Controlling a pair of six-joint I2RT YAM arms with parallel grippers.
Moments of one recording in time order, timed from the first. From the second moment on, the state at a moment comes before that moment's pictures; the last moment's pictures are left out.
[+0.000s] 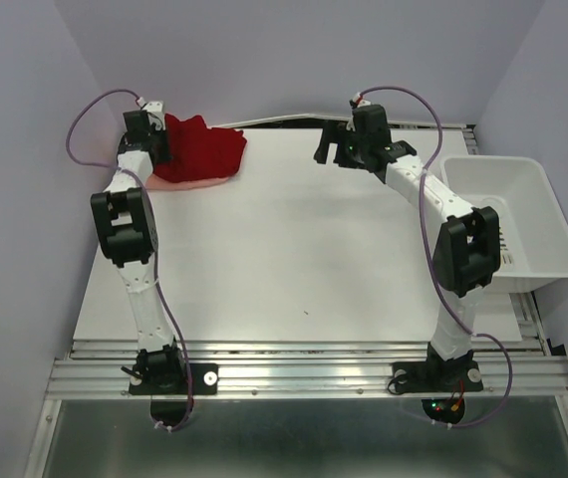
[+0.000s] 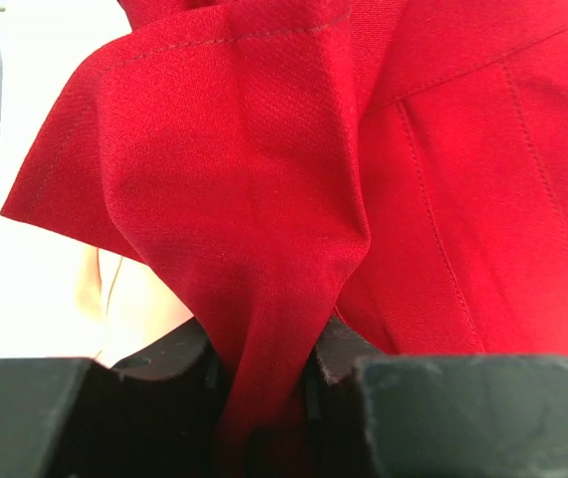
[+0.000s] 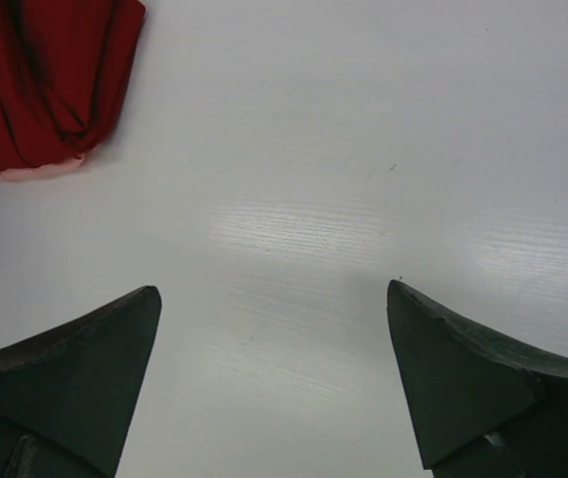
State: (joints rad) left arm 0.16 2.30 1.94 -0.24 0.12 0.09; right arm 0.37 1.95 1.75 -0.36 -0.02 0.41
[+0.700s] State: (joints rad) left arm 0.21 2.26 2.01 -0.27 -0.06 0.15; right arm 0.37 1.95 1.73 -0.37 -0.05 0.40
